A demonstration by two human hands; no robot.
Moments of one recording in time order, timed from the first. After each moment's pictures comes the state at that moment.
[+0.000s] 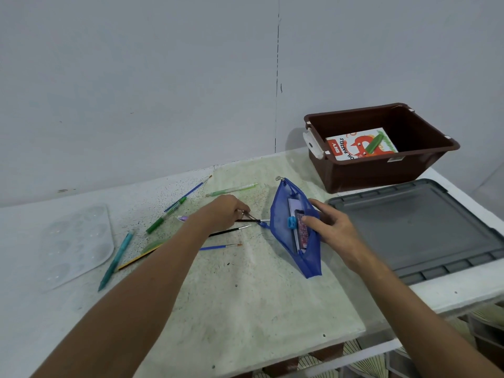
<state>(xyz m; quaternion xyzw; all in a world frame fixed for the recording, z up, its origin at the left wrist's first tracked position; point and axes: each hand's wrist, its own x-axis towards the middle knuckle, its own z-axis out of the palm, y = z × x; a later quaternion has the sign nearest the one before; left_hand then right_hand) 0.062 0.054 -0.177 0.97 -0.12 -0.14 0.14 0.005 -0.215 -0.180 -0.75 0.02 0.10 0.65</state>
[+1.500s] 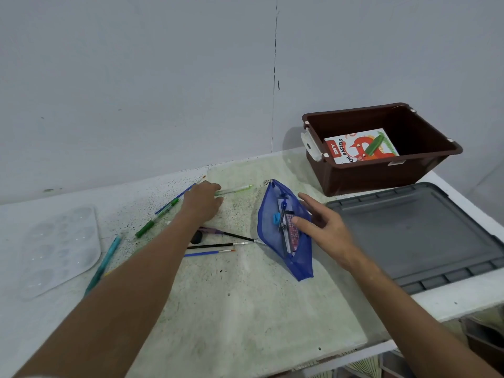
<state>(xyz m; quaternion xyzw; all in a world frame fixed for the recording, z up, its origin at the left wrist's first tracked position) 0.099 0.081 -0.199 0.99 0.05 0.00 0.11 0.017 -0.209 -0.177 -0.73 -0.08 0.08 0.67</state>
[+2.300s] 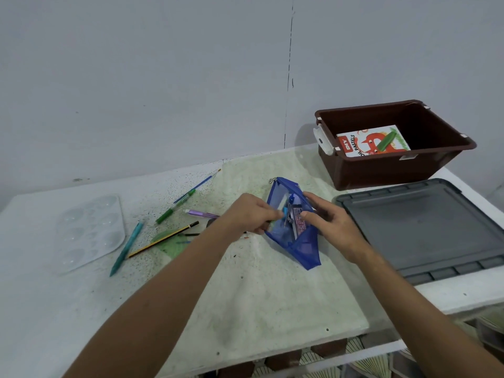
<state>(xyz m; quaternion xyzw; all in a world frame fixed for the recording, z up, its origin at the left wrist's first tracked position) 0.006 -0.001 -0.139 0.82 0.09 -0.17 0.54 0.007 -0.205 -0.180 -0.73 -0.09 0.11 0.67</state>
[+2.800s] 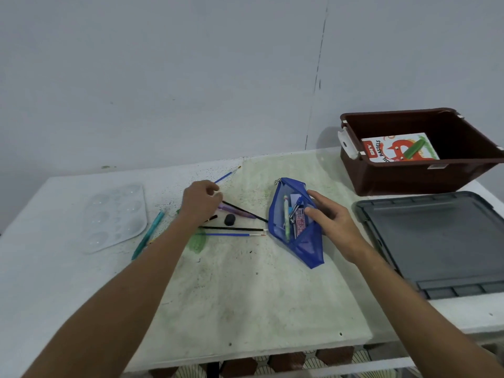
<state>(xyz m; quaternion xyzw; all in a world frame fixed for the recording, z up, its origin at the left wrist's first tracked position) 0.006 0.125 -0.169 0.92 0.19 0.10 0.34 0.014 -0.173 -0.181 -0.71 -0.07 0.13 0.69</state>
